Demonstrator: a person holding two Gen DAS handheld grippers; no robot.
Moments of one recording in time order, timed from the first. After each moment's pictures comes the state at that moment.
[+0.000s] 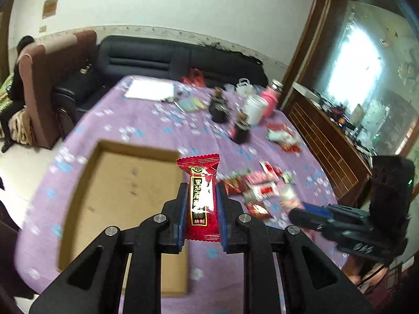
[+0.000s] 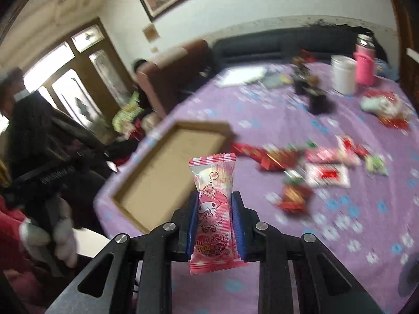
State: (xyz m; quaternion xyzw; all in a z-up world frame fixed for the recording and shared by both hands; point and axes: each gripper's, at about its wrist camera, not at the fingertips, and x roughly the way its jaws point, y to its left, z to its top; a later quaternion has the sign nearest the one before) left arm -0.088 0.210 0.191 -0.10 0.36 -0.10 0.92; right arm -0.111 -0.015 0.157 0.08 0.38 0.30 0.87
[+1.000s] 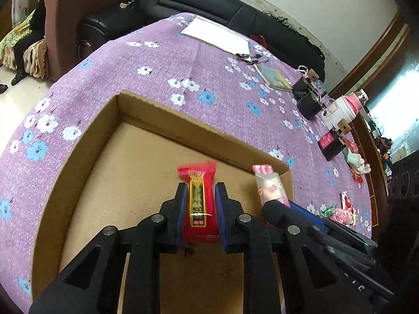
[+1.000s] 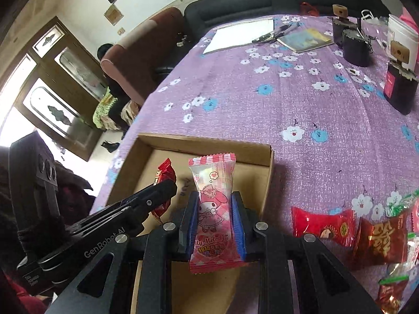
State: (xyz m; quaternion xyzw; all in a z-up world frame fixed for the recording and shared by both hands) left arm 0.069 0.283 0.028 -0.20 0.47 -0.02 0.86; right arm 0.086 0.133 0.041 0.09 0.50 0.21 0.84
